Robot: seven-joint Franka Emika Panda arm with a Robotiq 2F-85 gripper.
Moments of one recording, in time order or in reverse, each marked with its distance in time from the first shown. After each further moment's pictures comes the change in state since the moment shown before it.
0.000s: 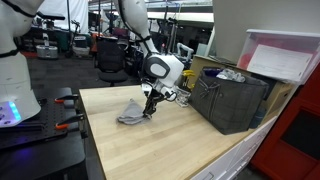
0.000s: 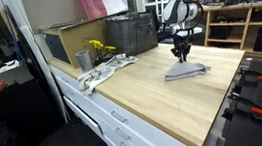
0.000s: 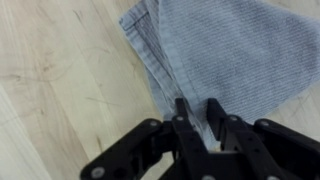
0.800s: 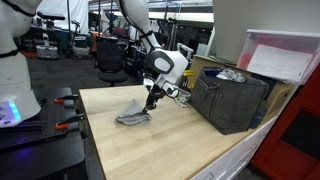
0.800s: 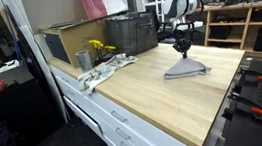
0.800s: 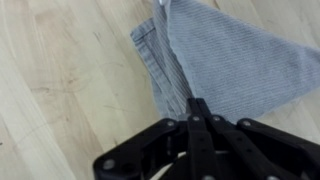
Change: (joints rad) arm 0.017 -0.032 -0.042 0.030 -0.004 -0.126 0.017
